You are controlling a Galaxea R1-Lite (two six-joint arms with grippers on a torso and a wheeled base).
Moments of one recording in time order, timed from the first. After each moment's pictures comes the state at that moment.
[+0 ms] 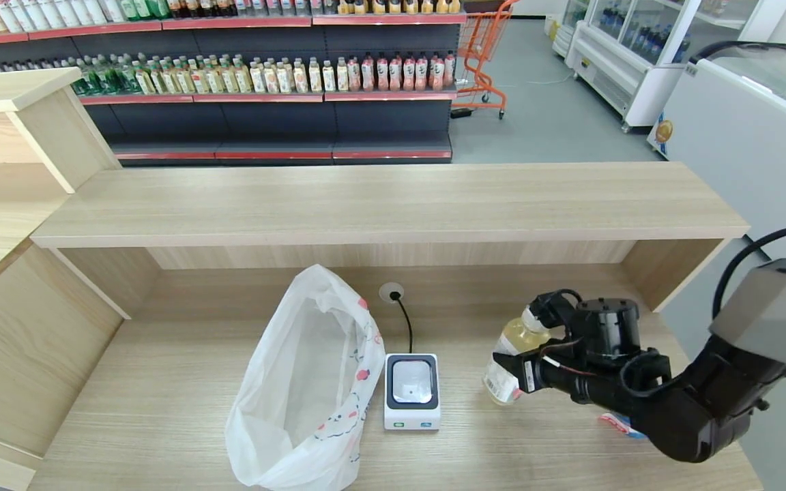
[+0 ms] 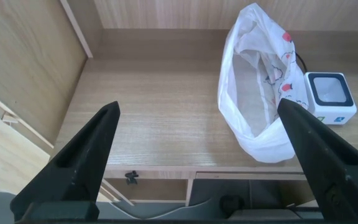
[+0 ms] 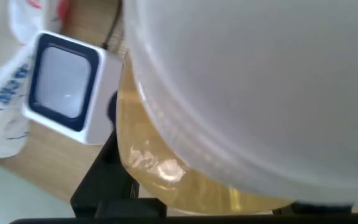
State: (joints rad) left arm 0.00 0.00 0.00 0.00 0.00 0.00; right arm 0.37 2.09 -0.62 -1.00 0.09 0.02
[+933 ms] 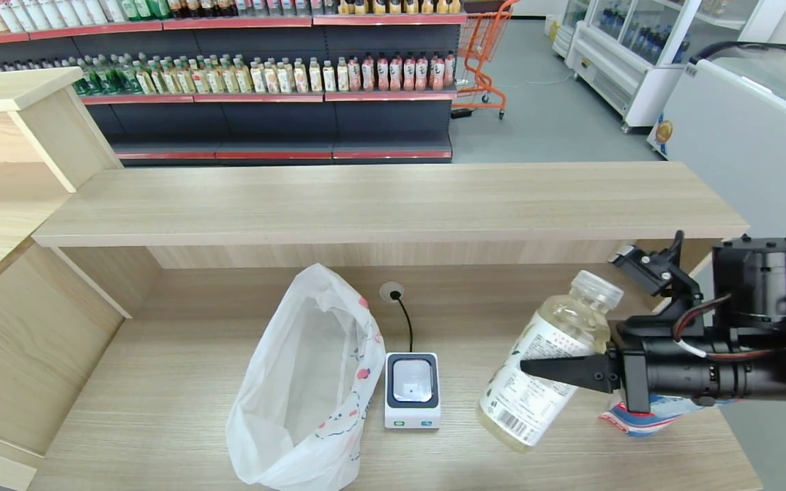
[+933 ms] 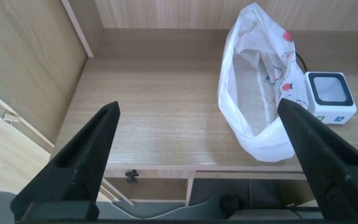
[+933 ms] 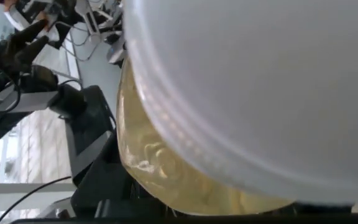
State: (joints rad) left arm 0.00 0.00 0.00 0.00 0.00 0.00; right arm 0.33 1.54 -0.59 -0.54 0.84 0.08
